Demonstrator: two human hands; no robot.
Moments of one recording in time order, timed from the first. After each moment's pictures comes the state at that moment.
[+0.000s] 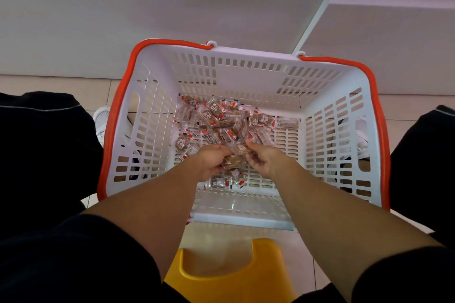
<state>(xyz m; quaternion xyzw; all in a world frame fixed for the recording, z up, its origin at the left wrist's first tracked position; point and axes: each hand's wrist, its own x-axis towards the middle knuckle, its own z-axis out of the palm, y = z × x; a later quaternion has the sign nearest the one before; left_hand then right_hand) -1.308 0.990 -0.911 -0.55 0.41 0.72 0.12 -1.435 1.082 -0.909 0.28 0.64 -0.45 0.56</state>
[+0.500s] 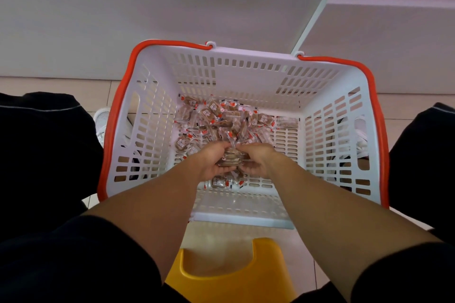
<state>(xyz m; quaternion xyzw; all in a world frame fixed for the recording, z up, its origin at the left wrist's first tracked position) -1.313 0.991 -0.896 -0.55 0.34 0.76 0.11 -1.425 1.075 -0.902 0.13 0.70 -0.38 0.60</state>
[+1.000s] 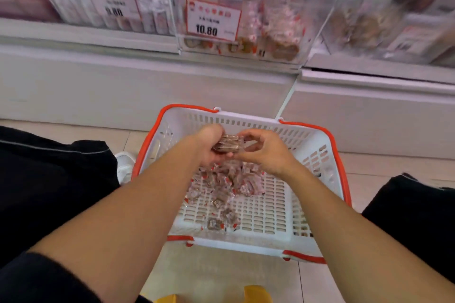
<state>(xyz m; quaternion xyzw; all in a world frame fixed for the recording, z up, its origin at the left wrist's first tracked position) -1.348 0.934 -0.725 -0.50 0.39 0.77 -0.01 -1.450 1.060 -0.716 -0.40 0.73 -0.40 0.38</state>
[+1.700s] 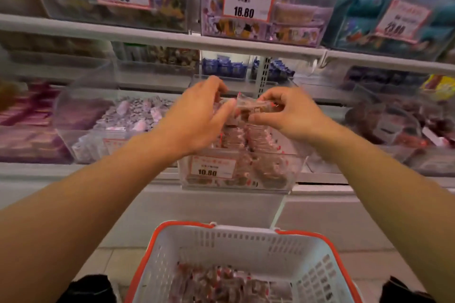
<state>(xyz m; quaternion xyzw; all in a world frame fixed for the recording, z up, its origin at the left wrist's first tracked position) -1.361 0.828 -0.470 -0.21 0.91 0.16 -0.31 -1.532 0.949 -0.456 -0.50 0.79 -0.35 0.06</state>
